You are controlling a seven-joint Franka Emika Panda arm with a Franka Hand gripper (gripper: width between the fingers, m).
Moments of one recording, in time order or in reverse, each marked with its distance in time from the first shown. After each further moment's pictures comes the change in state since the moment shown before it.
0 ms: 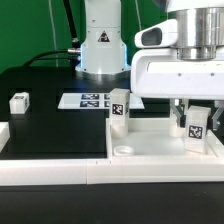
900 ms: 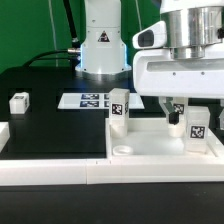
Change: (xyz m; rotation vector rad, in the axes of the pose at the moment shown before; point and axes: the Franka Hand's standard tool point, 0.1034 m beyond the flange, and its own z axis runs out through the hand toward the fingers) arm -0.004 0.006 -0.001 0.028 -0.015 -0.034
